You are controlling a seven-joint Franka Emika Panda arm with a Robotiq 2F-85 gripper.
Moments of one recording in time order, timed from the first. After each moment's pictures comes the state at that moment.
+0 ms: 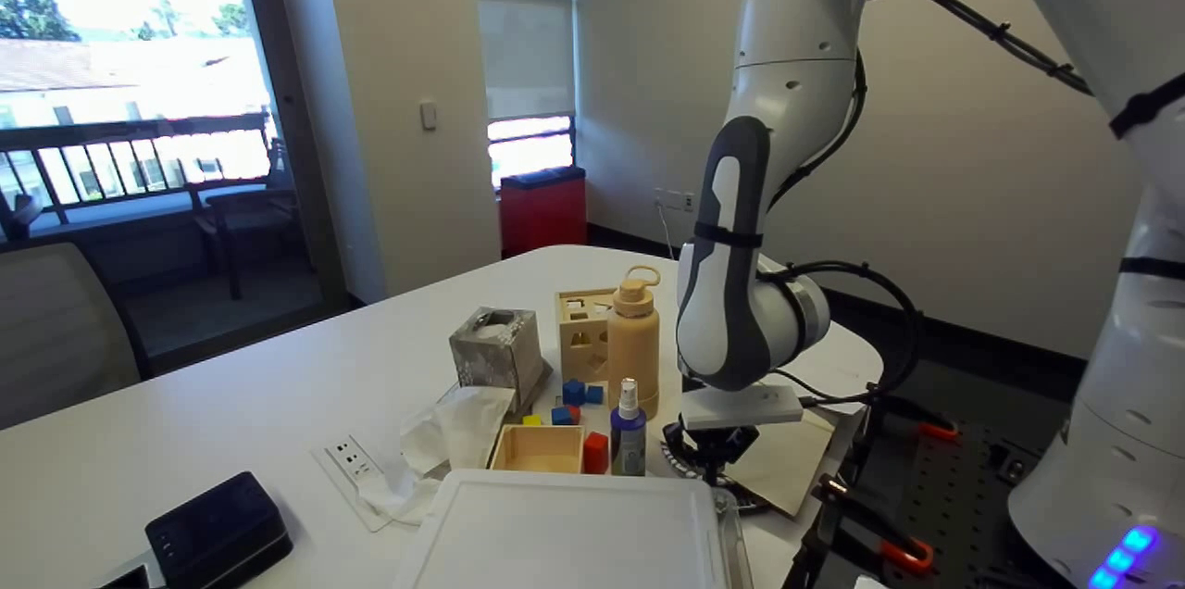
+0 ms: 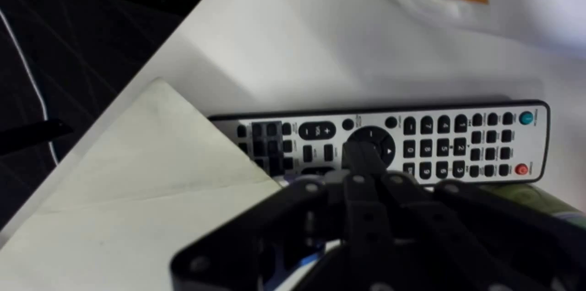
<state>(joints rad) -0.02 0.63 0.12 -2.58 0.33 3.14 0.55</state>
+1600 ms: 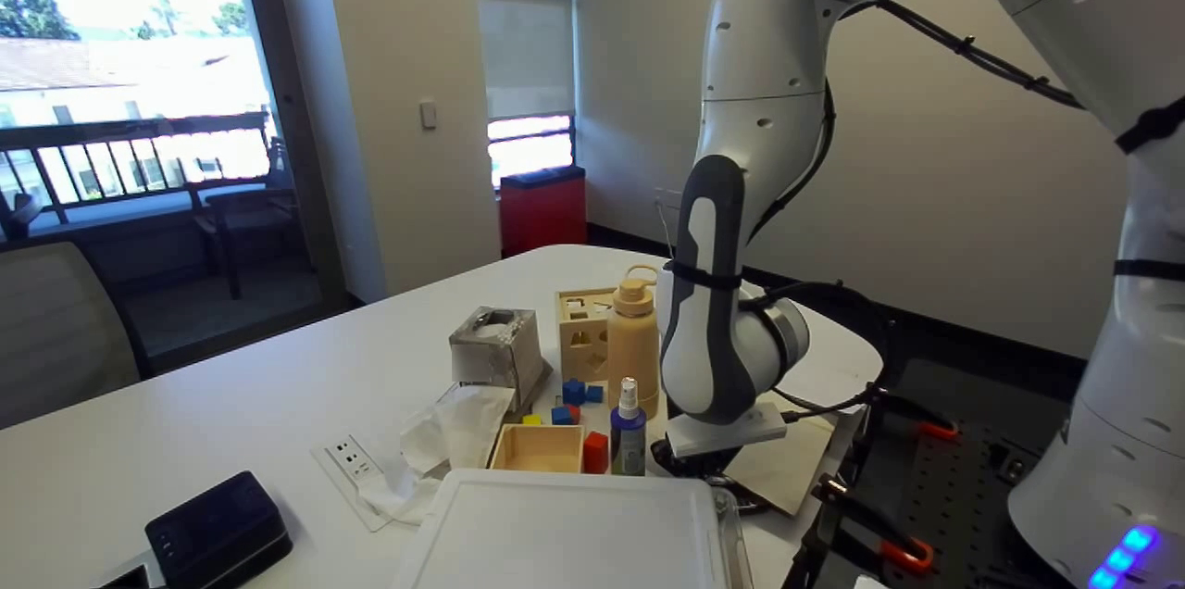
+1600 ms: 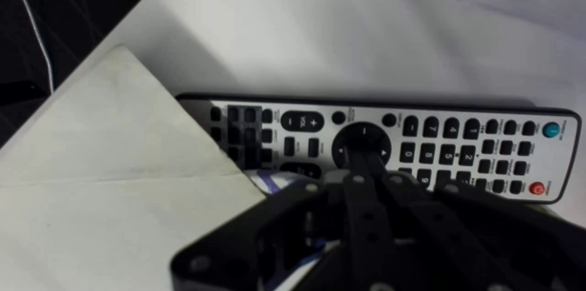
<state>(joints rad) 0.17 0.73 0.00 -2.49 0.34 3.14 0.55</state>
